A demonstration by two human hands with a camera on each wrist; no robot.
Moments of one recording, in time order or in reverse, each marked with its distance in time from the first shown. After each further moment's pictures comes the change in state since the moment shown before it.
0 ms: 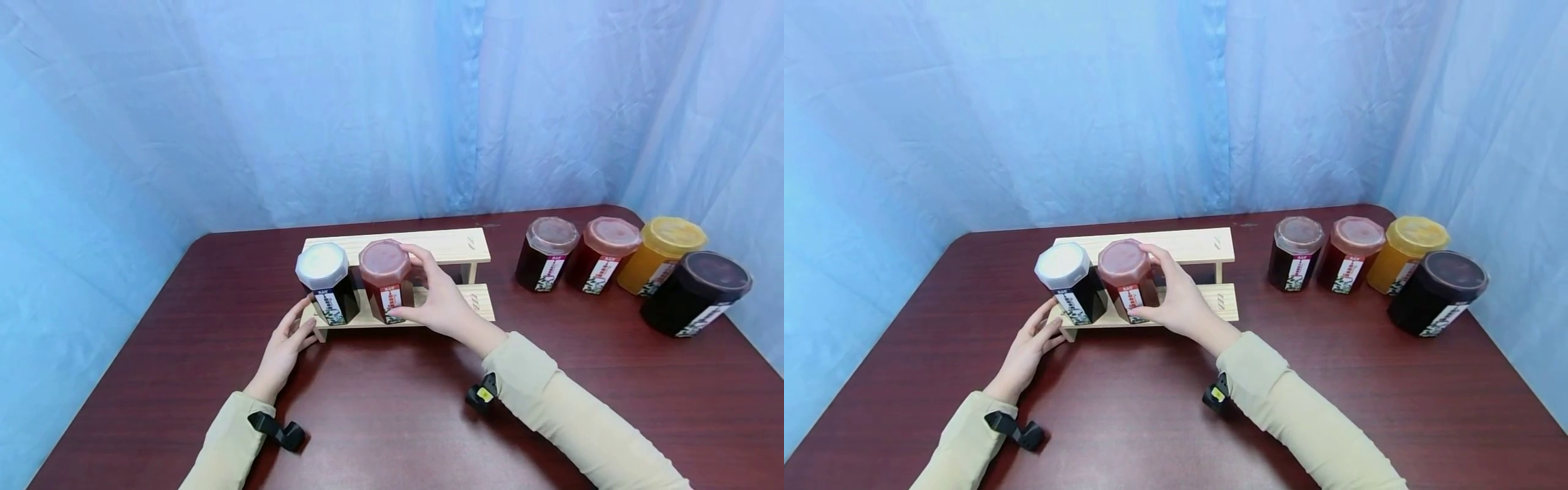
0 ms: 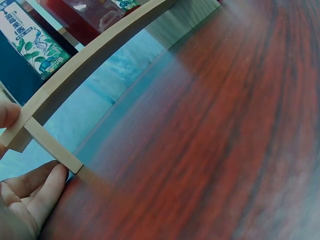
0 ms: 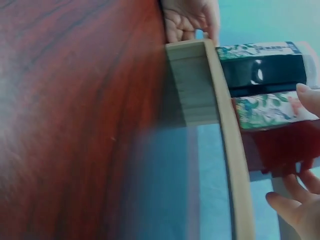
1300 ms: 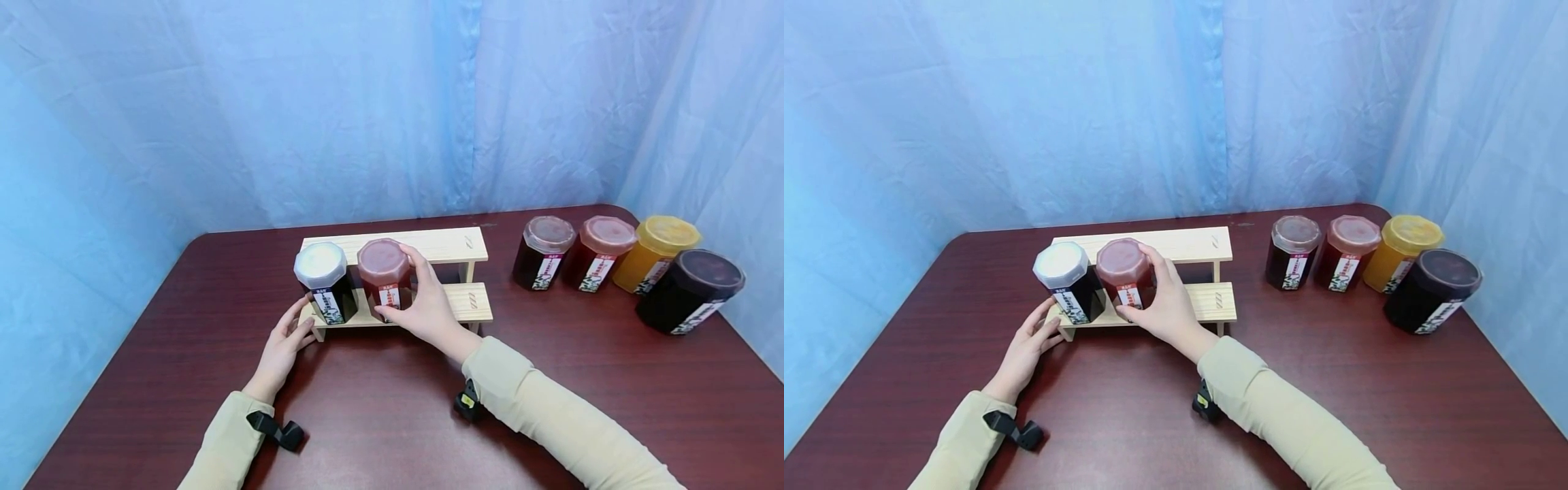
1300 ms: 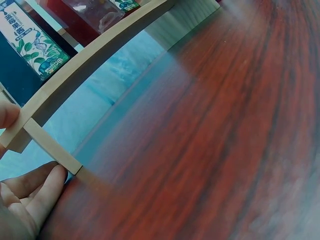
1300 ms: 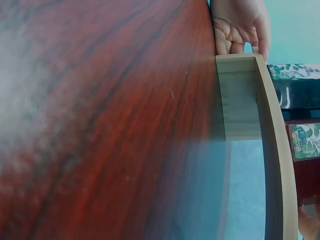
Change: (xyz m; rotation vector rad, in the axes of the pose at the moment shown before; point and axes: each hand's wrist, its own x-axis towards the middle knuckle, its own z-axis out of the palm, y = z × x) left_hand 0.000 -0.001 0.000 -0.014 0.001 0.022; right_hand -0.004 0.002 0.026 -0.132 0.187 0.033
